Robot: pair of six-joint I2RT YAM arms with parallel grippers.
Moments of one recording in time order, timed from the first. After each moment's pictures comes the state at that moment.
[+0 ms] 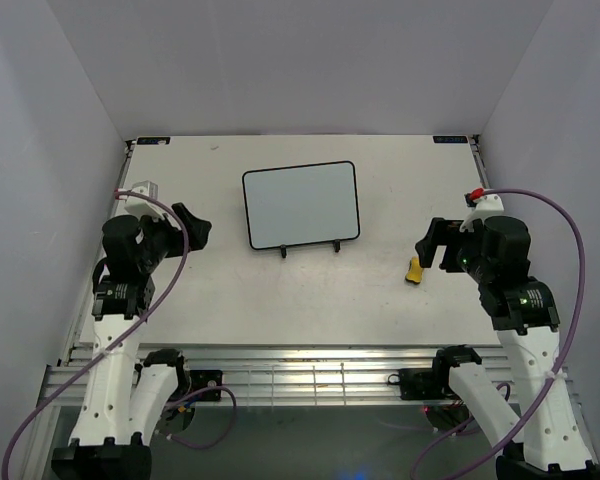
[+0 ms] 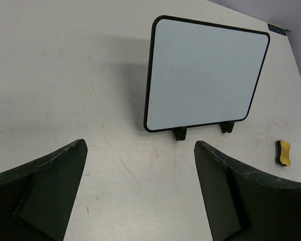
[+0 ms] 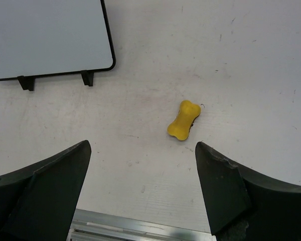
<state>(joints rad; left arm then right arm) 0.04 0.78 0.81 -0.36 0.29 -0.34 0.14 0.69 0.97 -0.78 -0.09 0.15</state>
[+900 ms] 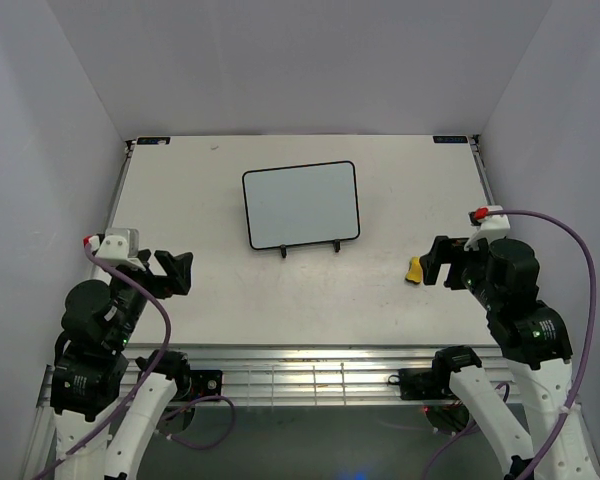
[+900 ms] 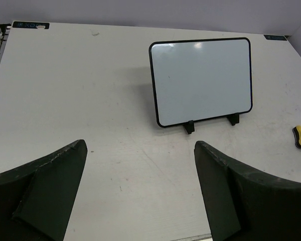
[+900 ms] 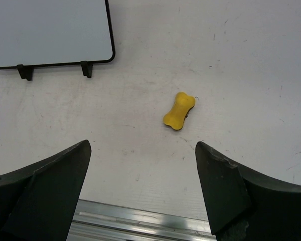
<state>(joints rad) -0.19 0.37 0.99 -0.74 0.00 -0.16 0.22 0.55 0.96 -0.87 -0.01 0.14</state>
